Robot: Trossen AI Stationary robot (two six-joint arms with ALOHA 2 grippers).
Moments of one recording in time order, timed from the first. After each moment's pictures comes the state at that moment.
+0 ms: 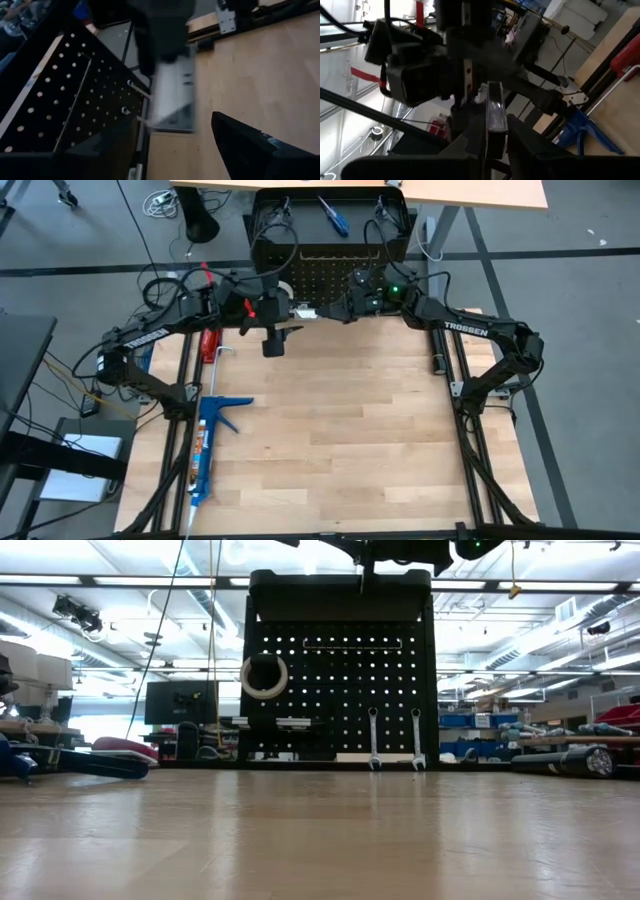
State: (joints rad) left arm 0.27 1.40 1.70 -0.80 -0.11 0.47; right arm -0.46 1.52 1.30 0.29 -0.64 1.16
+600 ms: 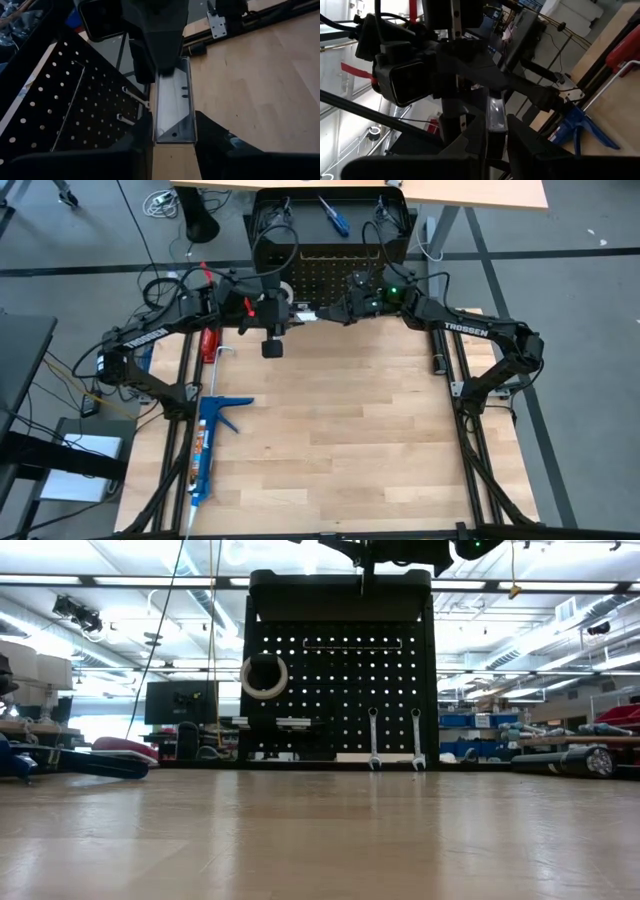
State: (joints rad) left arm 0.27 1.40 1.70 -0.79 -0.06 0.49; right arm -0.46 1.52 1.29 0.27 -0.63 1.15
